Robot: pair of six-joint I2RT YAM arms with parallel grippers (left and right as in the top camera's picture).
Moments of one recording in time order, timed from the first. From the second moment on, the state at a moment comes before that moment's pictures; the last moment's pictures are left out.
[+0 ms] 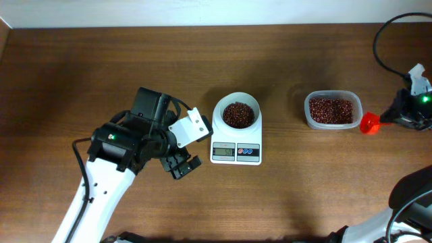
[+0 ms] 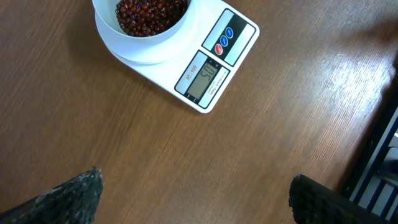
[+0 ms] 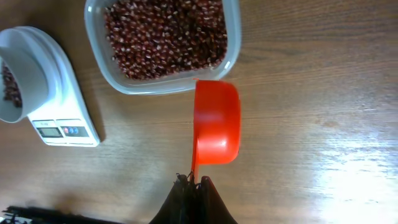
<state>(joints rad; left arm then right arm) -0.33 1.25 1.24 -1.15 0.30 0.68 -0.55 1.86 1.83 -1.56 -0.34 -0.30</state>
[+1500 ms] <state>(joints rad) -0.33 1.25 1.24 -1.14 0.30 0.68 -0.58 1.04 1.83 -1.51 -0.23 0.07</state>
